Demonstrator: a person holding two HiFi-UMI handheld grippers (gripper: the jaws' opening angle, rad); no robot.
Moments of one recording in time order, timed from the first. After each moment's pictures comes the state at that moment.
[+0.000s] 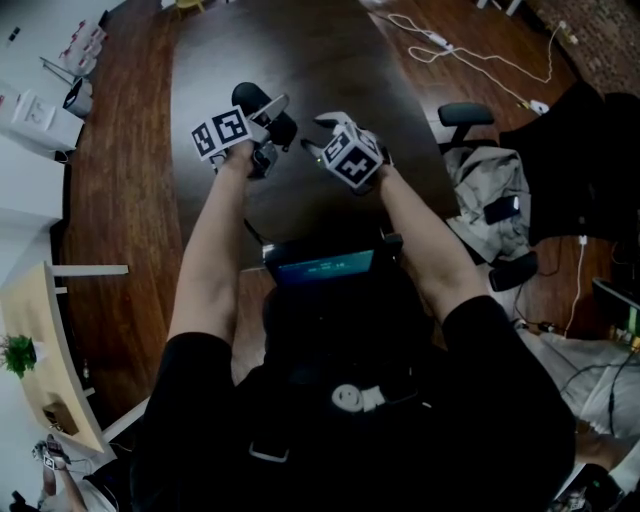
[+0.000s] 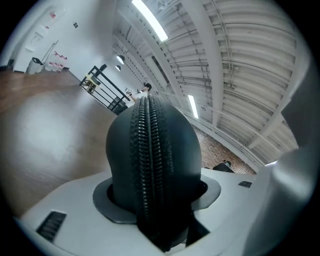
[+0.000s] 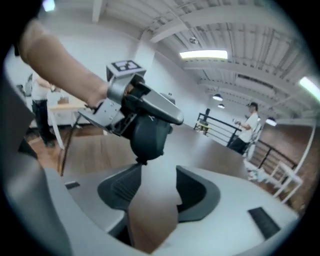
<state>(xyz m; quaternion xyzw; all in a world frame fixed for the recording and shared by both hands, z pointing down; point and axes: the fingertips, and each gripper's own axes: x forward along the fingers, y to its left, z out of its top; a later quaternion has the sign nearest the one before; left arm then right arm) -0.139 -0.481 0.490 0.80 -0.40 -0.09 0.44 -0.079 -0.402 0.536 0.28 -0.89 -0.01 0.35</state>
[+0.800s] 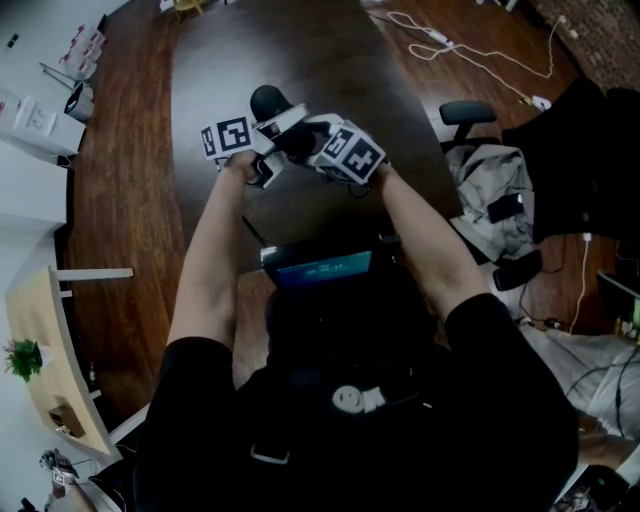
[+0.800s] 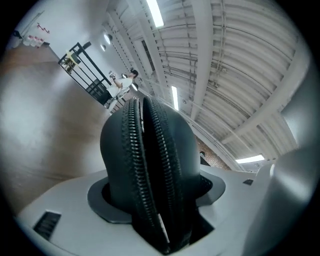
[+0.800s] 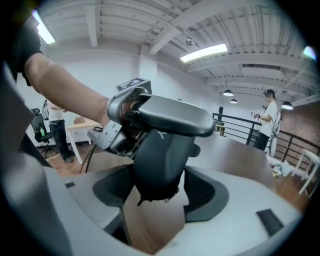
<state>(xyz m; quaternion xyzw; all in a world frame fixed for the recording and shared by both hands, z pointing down) -0.085 -0.449 0.476 0.85 -0.24 -0.07 0.46 -0.109 -0.382 0.521 0.20 -0.94 0.05 0.29</state>
